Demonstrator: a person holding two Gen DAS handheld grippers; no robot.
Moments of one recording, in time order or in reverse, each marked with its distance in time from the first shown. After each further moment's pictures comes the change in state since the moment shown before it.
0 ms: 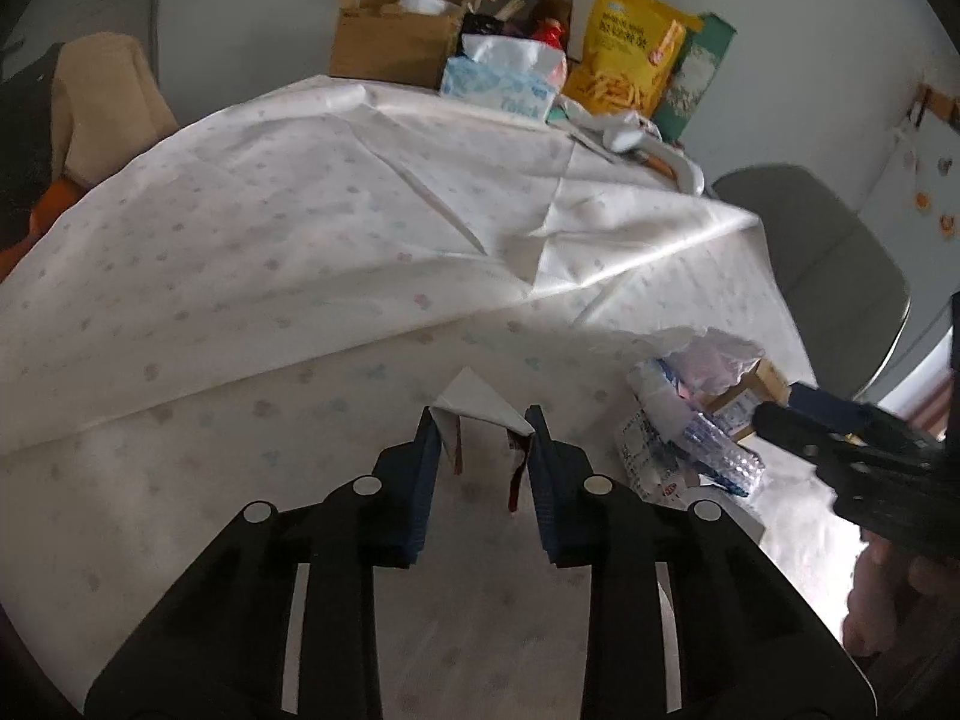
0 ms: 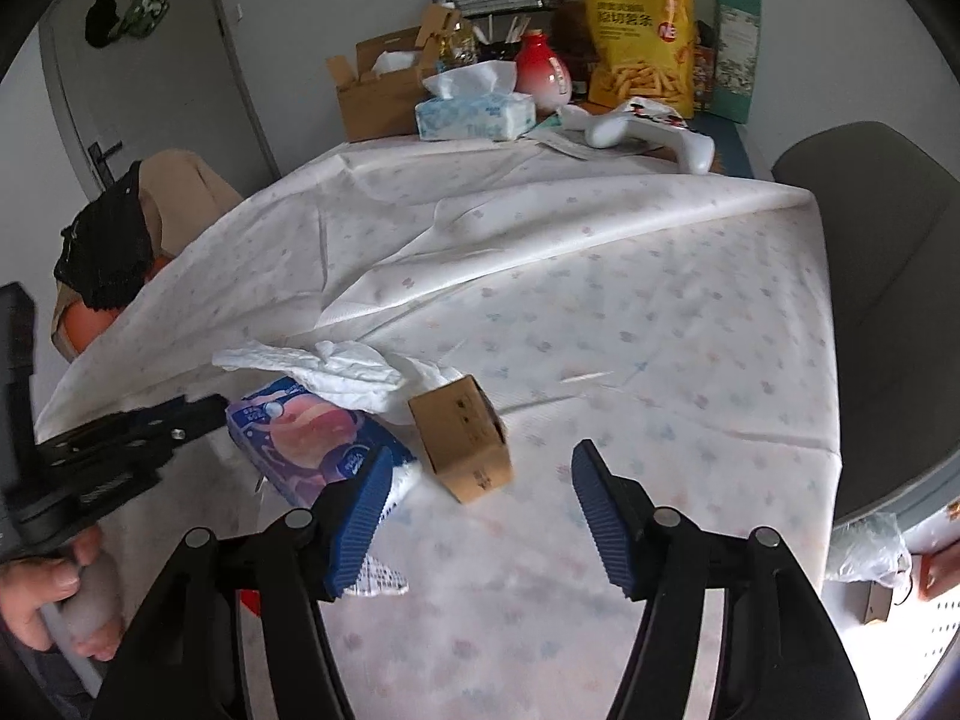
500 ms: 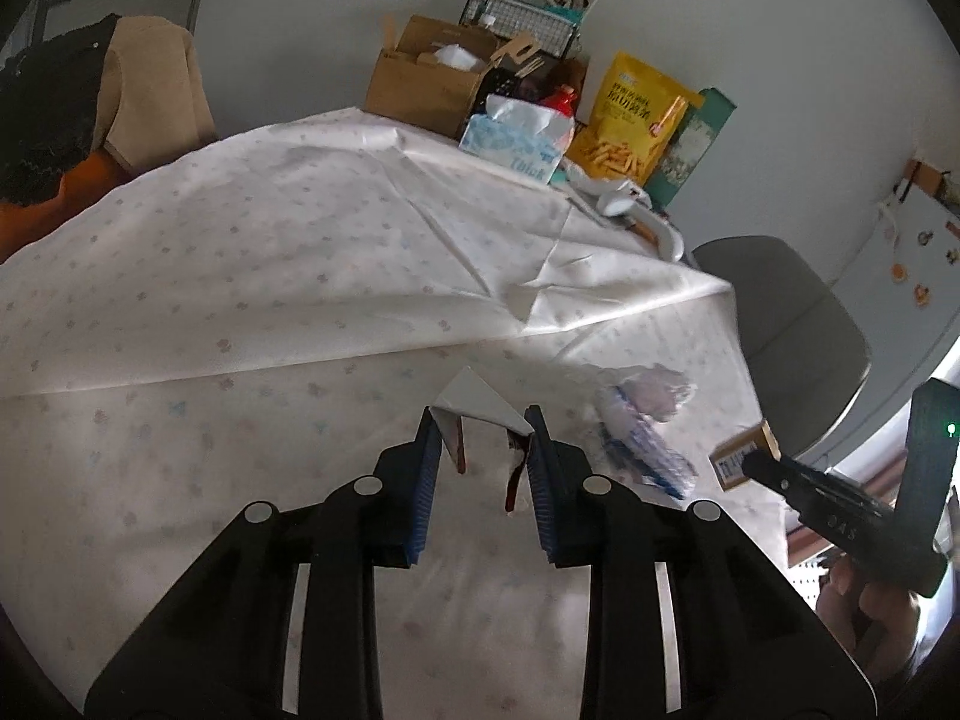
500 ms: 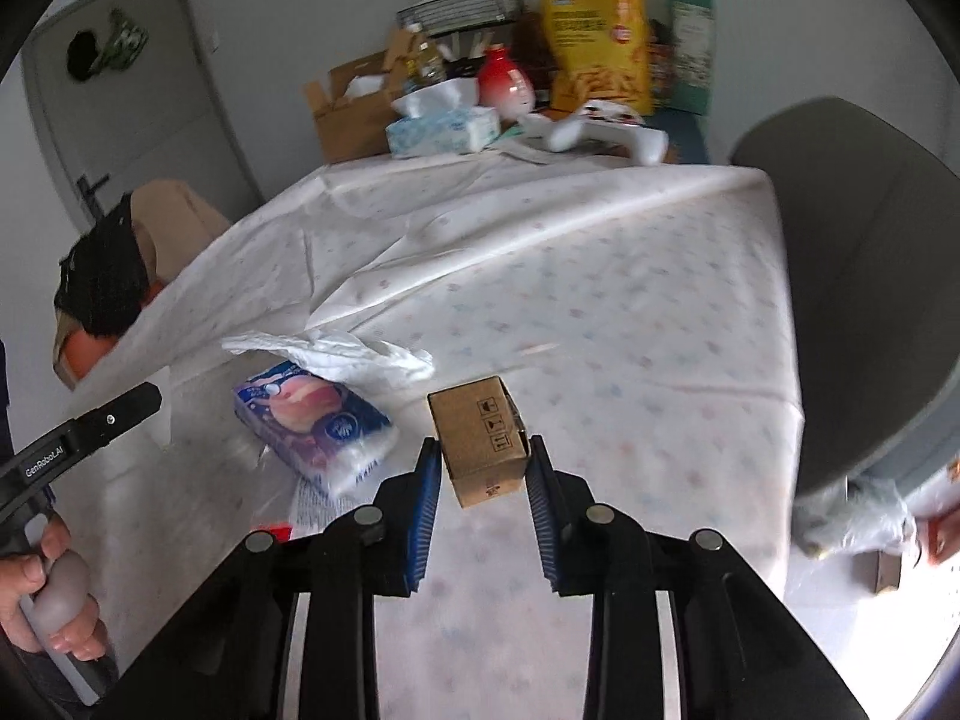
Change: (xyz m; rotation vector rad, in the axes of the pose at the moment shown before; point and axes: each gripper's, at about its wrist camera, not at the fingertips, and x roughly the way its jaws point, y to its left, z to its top) left arm -0.053 0.011 -0.012 -0.100 -0.109 -0.060; right arm -0.051 -0.026 -0.030 0.117 -0.042 -0.024
